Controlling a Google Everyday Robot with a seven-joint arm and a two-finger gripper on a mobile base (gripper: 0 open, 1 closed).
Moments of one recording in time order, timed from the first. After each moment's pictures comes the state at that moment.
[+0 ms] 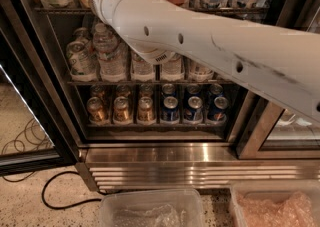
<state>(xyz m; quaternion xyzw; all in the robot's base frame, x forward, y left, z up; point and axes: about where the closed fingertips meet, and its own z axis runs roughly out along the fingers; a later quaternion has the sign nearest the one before) 0.699 0.140 1.061 -0.21 0.65 0.16 0.71</state>
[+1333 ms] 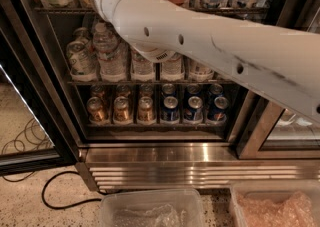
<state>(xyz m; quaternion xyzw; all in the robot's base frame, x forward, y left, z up) 0.699 0.137 1.076 -0.21 0.63 0.15 0.73</state>
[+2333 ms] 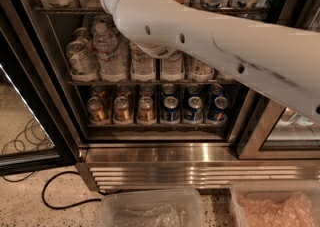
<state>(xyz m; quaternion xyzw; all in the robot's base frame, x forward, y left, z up) 0.704 0.126 1.096 -0.20 0.61 0.14 0.75</state>
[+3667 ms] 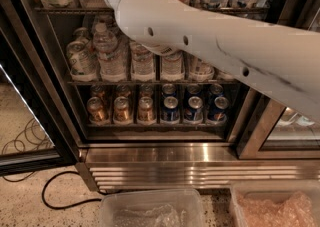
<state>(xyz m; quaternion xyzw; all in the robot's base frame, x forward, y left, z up) 0.699 0.119 1.117 -0.19 0.59 0.14 0.77</state>
